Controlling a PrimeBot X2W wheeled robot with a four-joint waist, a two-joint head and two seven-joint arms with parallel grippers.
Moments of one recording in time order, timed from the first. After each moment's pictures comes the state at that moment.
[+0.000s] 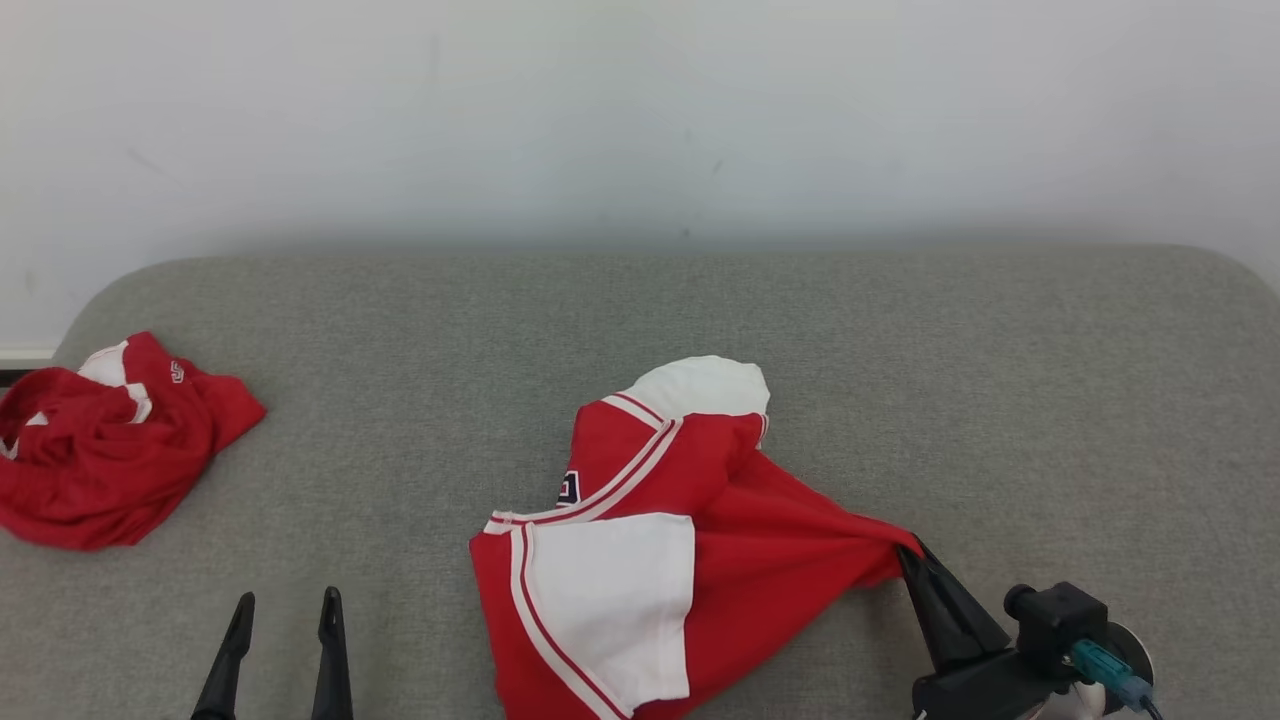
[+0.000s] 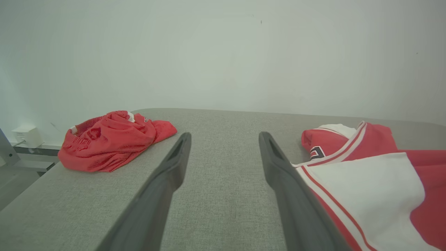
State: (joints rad) left arm 0.07 0.09 0.04 0.10 -0.16 -0.11 -0.26; right arm -0.20 -0.20 0.32 0.48 0.31 0.13 -0.26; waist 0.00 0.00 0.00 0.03
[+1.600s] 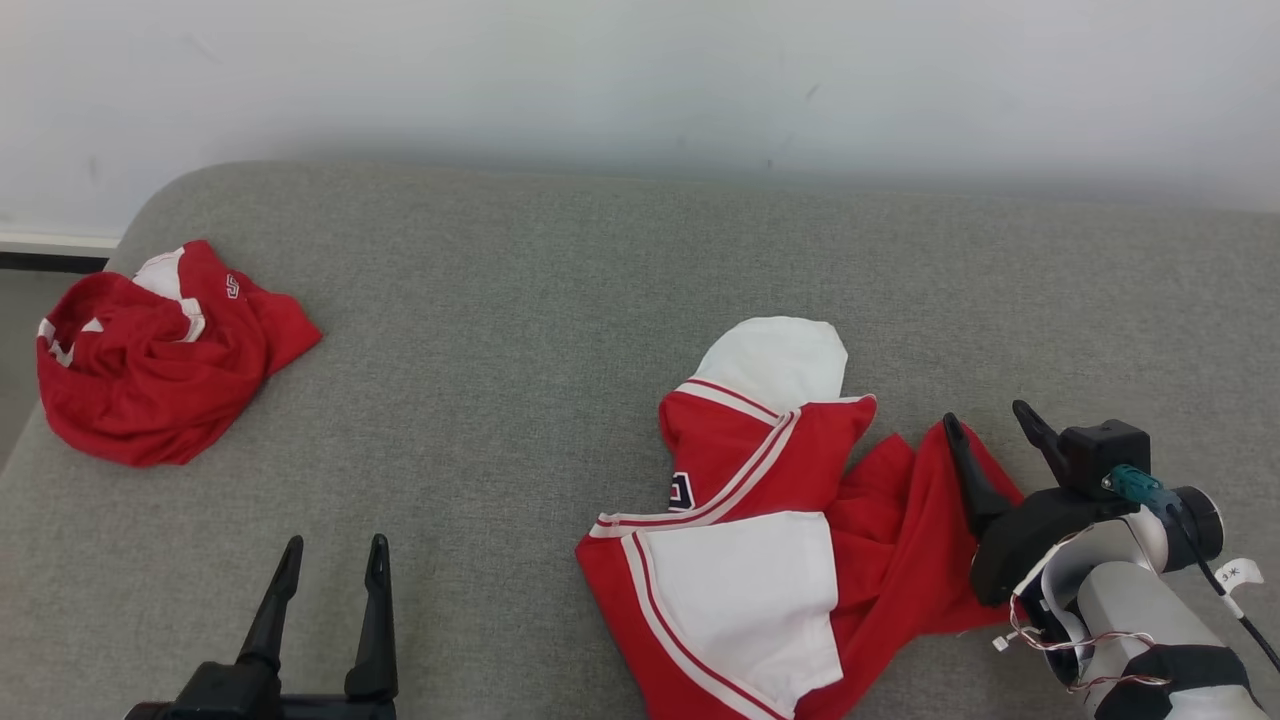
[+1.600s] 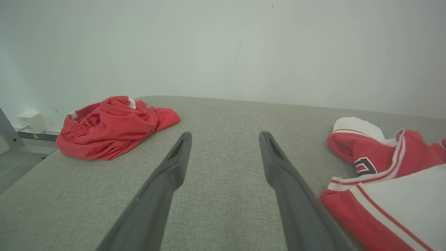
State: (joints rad) left arm -0.02 0.06 0.00 0.14 -0.14 -0.13 -0.26; right arm -0.55 -0.25 0.27 0.86 0.29 0.13 -0.23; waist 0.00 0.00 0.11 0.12
